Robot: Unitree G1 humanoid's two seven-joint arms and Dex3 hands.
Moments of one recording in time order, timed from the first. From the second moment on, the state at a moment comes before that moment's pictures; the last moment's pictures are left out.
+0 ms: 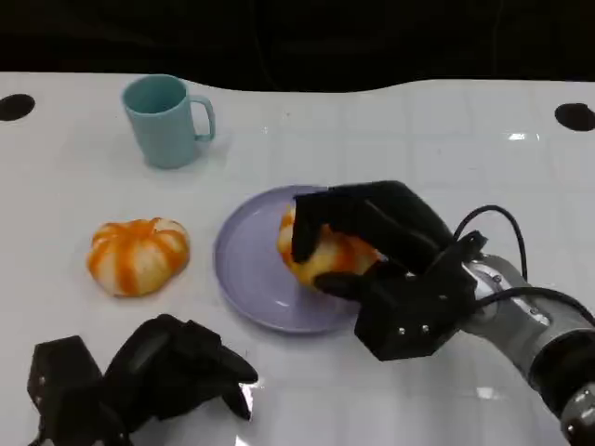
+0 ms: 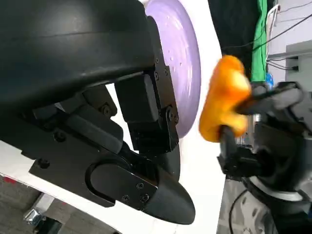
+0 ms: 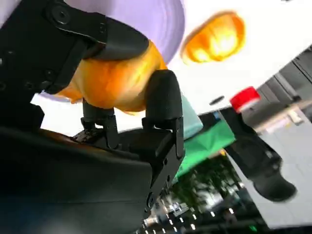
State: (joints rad) left arm -0.25 0.05 0.08 0.91 -0.20 -0.60 -0.76; right arm -0.74 -0.08 0.44 0.97 -0.58 -0.69 -0.15
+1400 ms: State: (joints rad) left arm -0.24 0.04 0.08 0.89 -0.20 -0.60 -0.76; right arm -0.54 -0.25 0.42 0.52 -0.56 -0.52 0.10
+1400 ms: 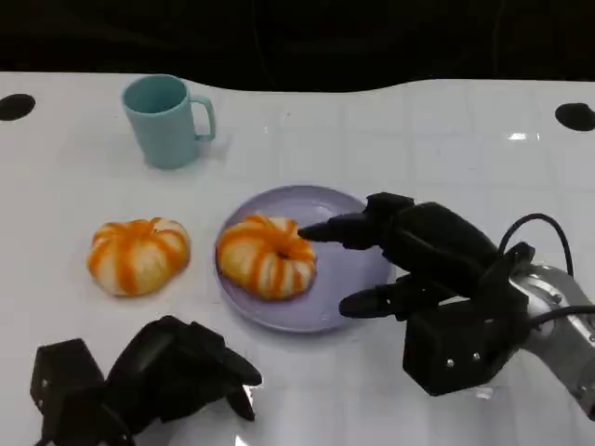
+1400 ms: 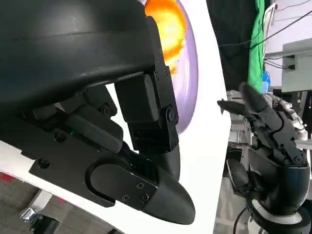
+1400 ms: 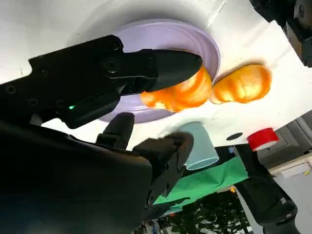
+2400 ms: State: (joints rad) left arm -0.22 0.03 0.06 0.87 -0.19 -0.60 -0.76; right arm -0.02 -0.32 0.21 0.13 -0.12 -0.65 0.24
